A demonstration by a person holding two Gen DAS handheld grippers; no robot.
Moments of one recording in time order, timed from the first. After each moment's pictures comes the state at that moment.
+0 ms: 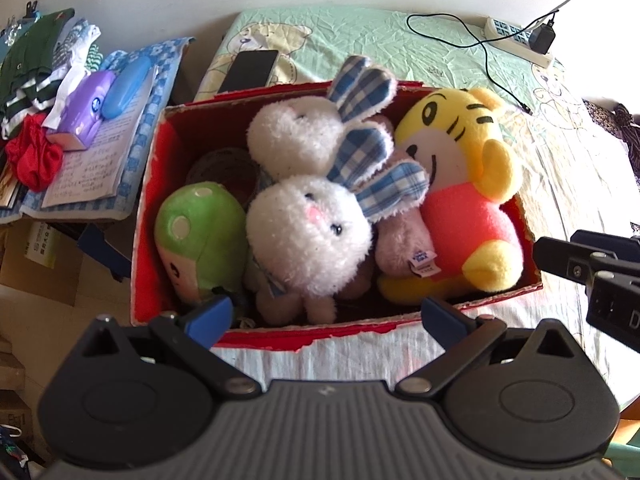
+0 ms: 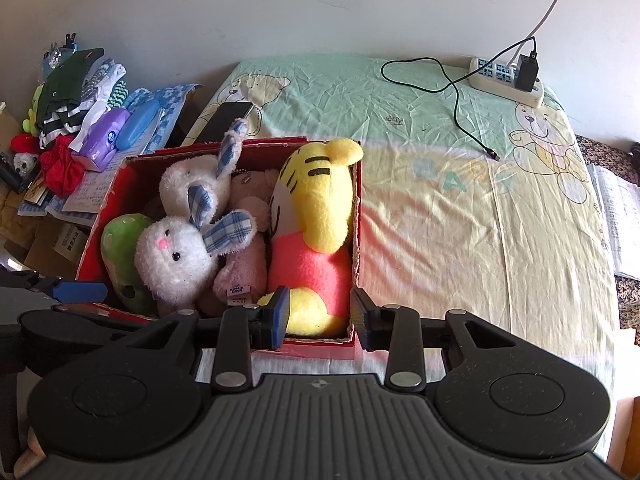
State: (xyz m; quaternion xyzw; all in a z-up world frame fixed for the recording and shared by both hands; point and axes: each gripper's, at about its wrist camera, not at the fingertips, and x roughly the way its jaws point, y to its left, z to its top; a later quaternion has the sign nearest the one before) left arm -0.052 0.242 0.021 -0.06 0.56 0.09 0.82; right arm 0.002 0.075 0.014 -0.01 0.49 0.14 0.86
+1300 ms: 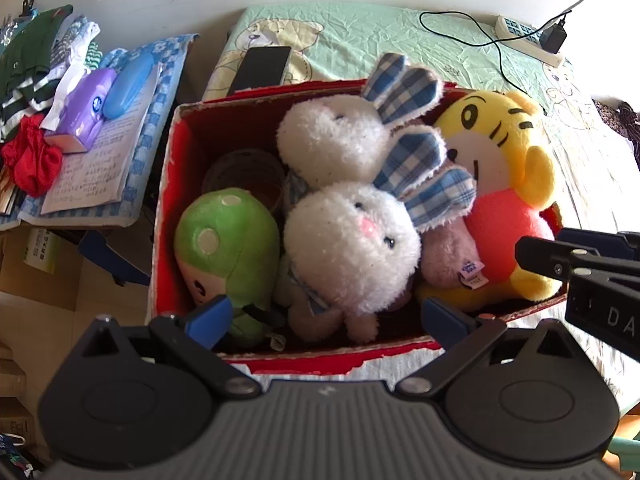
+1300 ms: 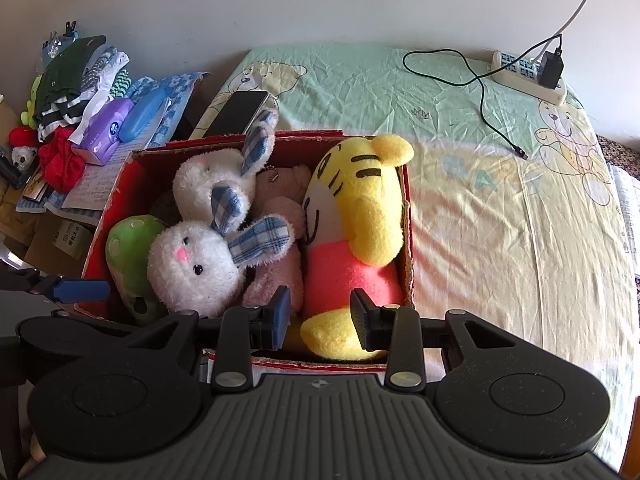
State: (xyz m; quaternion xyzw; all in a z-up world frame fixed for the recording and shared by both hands) left arm -0.044 0.275 0.009 -0.06 0.56 0.08 0.82; right arm 0.018 0.113 0.000 -0.01 0.51 0.14 0.85
